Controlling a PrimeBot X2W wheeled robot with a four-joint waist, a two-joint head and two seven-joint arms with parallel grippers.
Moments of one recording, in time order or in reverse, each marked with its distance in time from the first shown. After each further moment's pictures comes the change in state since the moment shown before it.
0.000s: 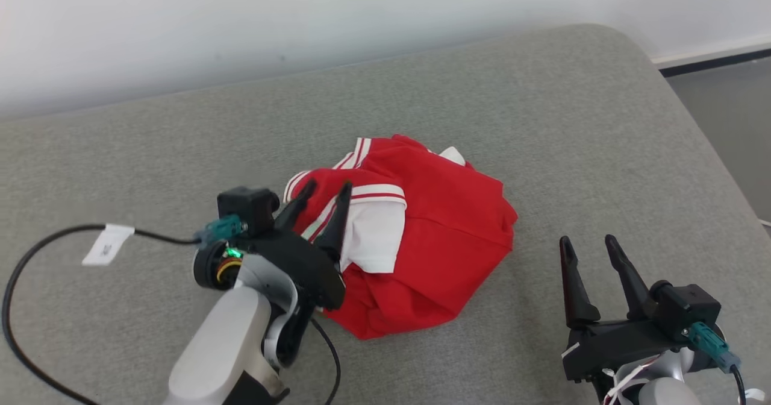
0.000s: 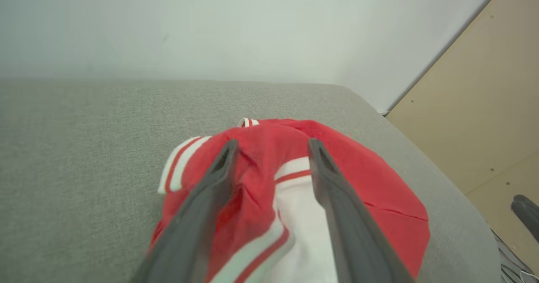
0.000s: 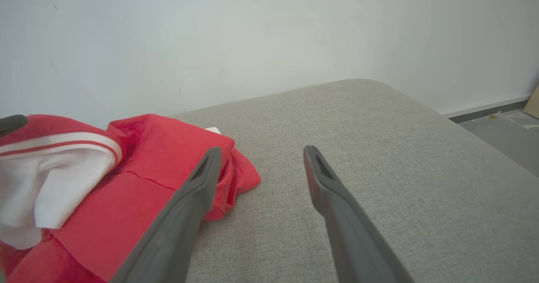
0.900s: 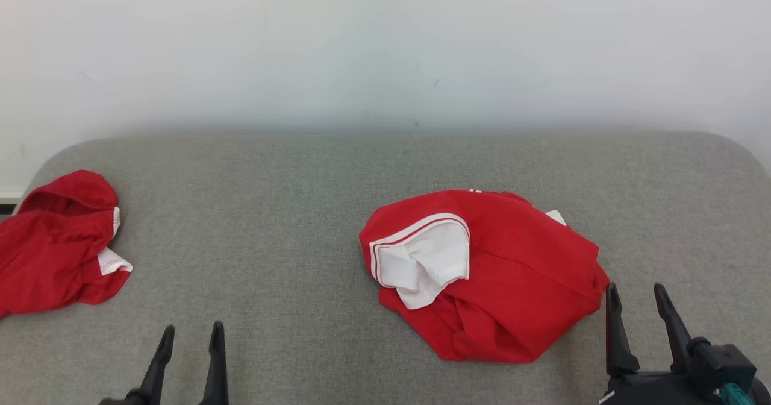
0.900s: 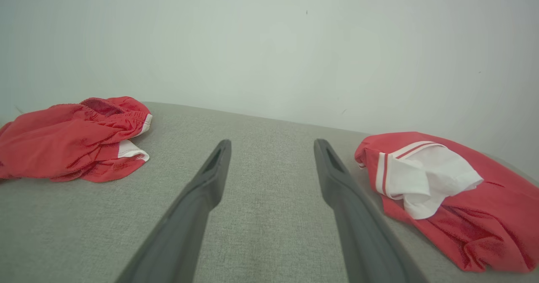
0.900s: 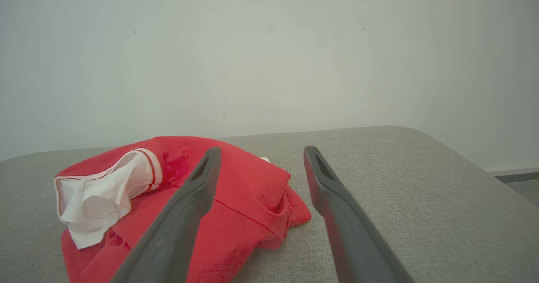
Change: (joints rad) left arm 0.651 0.086 0.314 -0.464 0.241 0.037 -0.243; right arm 0.119 0.000 -0.122 0.016 -0.097 0.000 -0.119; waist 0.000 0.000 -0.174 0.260
